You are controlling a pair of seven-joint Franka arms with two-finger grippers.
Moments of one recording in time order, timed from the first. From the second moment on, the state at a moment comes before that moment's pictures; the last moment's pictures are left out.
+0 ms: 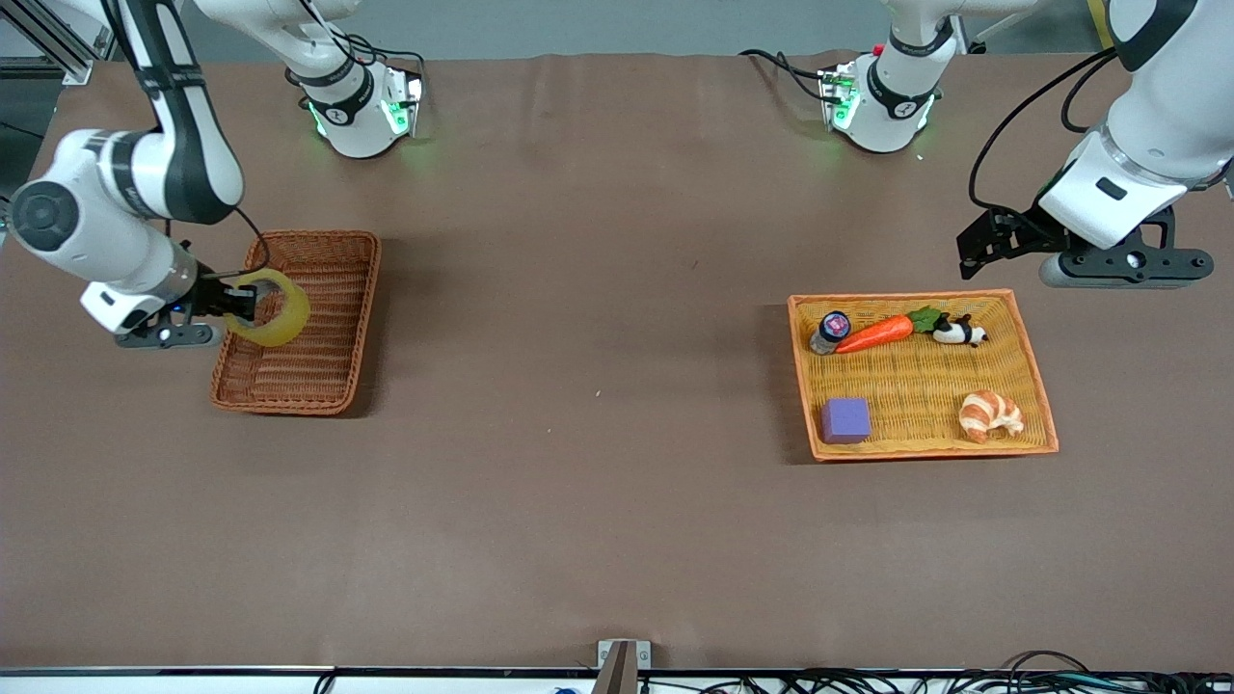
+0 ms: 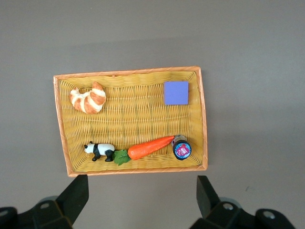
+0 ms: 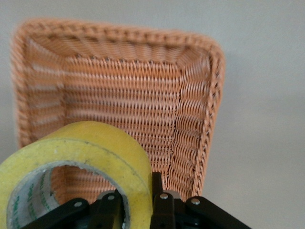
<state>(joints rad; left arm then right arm) -0.08 -0.06 -0.10 -1.75 0.00 1.74 -0.14 0.06 0.02 -0.20 -2.40 -0.08 2.34 -0.15</state>
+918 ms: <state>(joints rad) -0.08 -0.06 -0.10 -1.74 0.00 1.75 -0.14 0.07 0.12 -0.21 -2.55 -0.08 2.63 -0.15</state>
